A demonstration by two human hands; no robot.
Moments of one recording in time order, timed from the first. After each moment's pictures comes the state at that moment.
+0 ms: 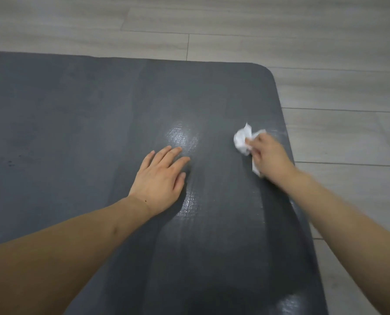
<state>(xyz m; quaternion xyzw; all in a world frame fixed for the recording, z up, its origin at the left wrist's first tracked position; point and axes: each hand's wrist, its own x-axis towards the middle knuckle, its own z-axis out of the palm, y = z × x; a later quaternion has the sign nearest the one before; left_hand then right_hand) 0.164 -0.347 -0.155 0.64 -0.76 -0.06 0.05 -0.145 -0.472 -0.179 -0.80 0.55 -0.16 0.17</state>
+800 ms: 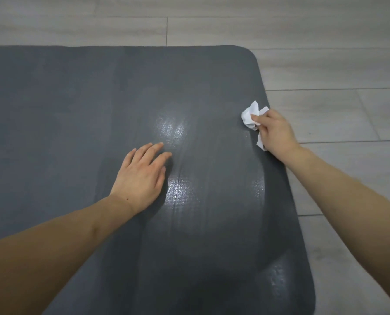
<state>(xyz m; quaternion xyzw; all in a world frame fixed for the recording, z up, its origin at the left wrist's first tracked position) 0.171 -0.335 -0.164 0.64 -0.77 -0.04 0.04 -0.197 -0.493 -0.190 -0.76 0.59 -0.23 0.16</state>
